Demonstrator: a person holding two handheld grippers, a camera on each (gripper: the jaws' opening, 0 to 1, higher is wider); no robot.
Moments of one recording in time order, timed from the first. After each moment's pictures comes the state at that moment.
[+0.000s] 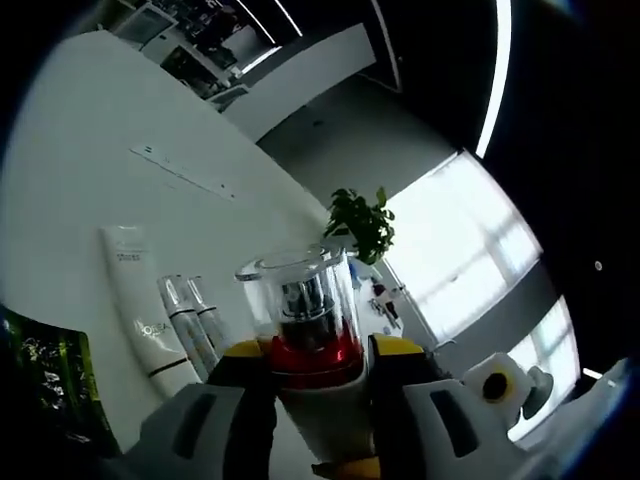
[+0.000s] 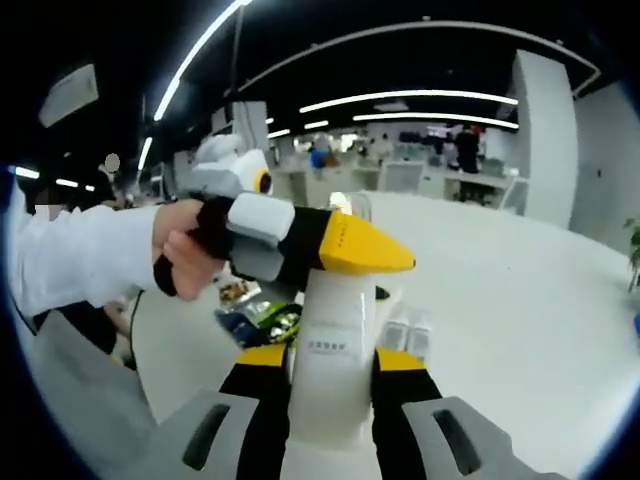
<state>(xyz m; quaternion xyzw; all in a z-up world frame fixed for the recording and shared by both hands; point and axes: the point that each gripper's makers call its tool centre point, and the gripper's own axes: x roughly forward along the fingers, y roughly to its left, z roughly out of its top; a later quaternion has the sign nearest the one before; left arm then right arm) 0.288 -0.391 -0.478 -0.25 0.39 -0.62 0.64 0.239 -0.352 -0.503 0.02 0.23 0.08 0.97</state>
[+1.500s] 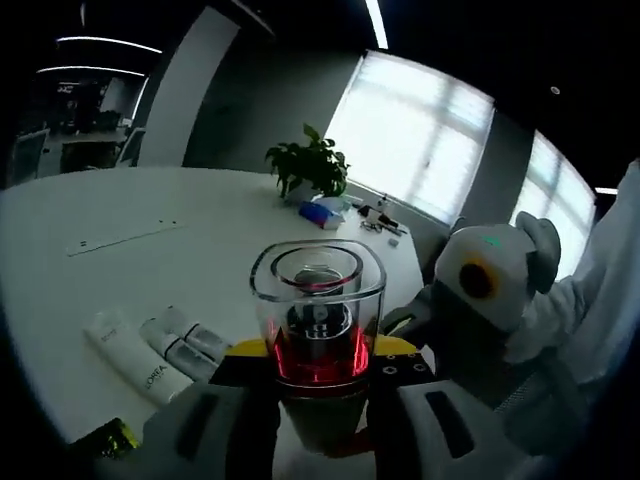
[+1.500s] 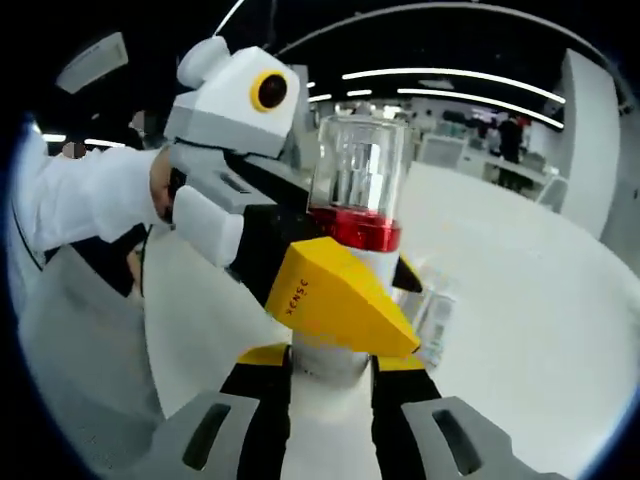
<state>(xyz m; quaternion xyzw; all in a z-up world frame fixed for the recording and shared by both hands) 0.223 -0.392 -0.495 0.02 0.24 -0.75 0.62 0.219 -0.344 -0.547 -0.04 0.30 0.17 0.94</state>
